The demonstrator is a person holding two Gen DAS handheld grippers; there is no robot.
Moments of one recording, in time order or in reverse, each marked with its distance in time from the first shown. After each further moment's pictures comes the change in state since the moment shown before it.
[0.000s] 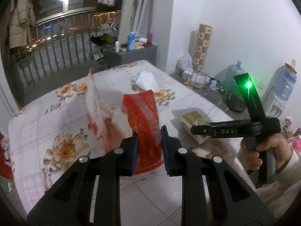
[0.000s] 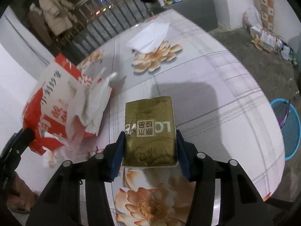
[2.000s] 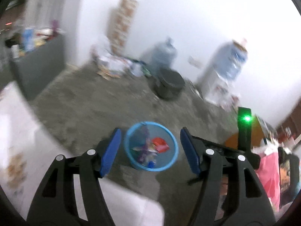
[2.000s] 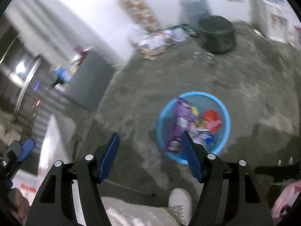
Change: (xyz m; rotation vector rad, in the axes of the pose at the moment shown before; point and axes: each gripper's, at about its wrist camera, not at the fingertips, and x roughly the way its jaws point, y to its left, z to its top) left arm 0.200 -0.237 0.131 0.150 0.150 -0.513; right arm -0.126 -0.297 -0.024 0.633 -0.381 -0.275
